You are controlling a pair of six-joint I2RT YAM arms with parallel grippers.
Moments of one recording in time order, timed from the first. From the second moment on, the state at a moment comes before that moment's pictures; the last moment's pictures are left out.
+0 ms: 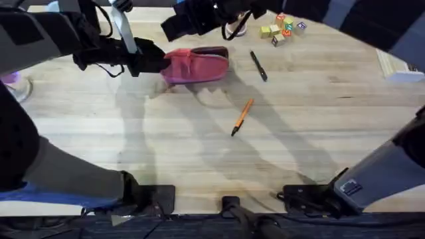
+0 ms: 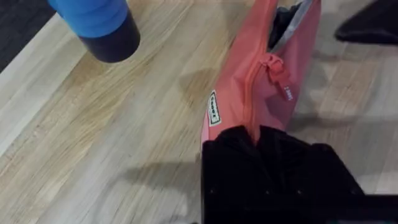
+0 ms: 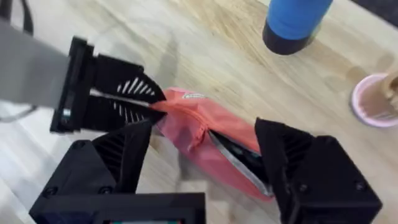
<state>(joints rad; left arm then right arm) 0.22 1.70 1.05 -0.49 0.87 1.07 0.64 1.87 1.70 -0.60 -0.11 0.05</state>
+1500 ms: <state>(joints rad) 0.21 1.70 1.05 -0.49 0.92 1.07 0.61 1.90 1.89 -0.87 -0.10 -0.68</state>
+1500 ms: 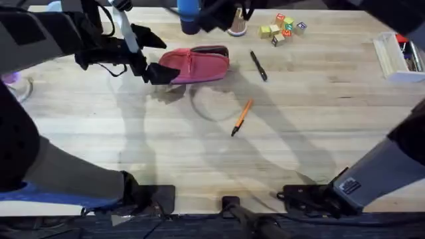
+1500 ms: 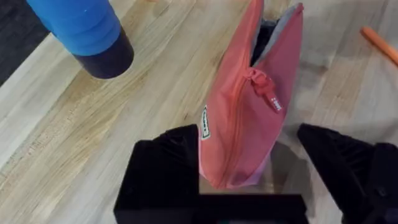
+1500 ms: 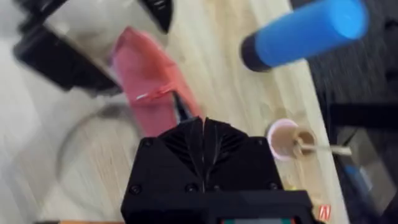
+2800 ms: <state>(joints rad) 0.21 1.70 1.05 -0.49 0.92 1.07 0.59 2.11 1.89 -0.85 -0.15 -1.00</state>
